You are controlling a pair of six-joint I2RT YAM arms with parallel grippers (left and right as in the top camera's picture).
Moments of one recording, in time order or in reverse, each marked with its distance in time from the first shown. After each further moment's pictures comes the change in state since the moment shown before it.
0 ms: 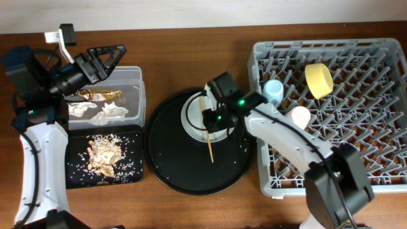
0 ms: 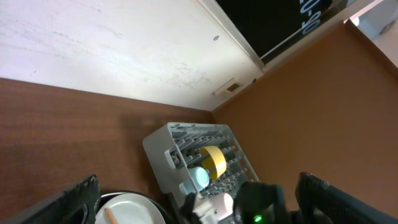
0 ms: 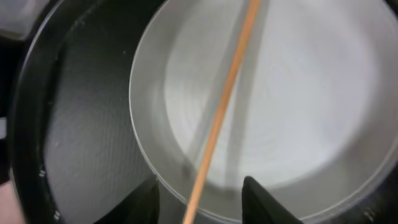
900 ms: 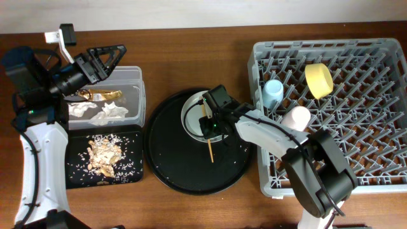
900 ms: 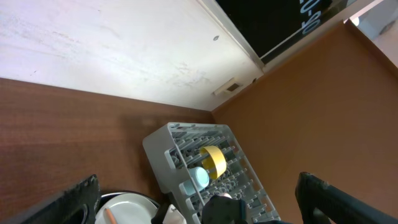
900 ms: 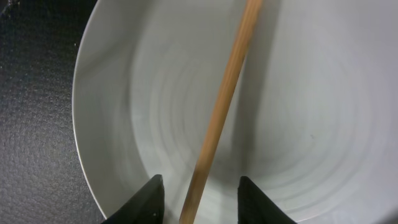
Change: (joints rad) left arm 0.000 0.000 0.000 0.000 0.000 0.000; right arm 0.011 0.108 -0.097 0.206 0.015 0.005
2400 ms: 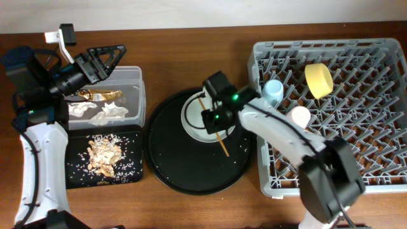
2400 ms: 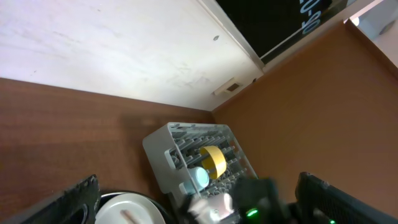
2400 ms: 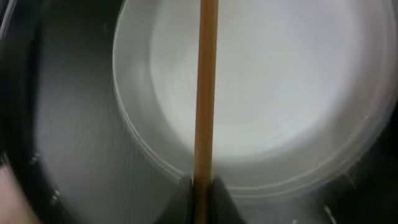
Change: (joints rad) left arm 0.000 0.000 0.000 0.000 0.000 0.000; right arm -0.027 -0.074 0.249 -0.462 -0.001 0.004
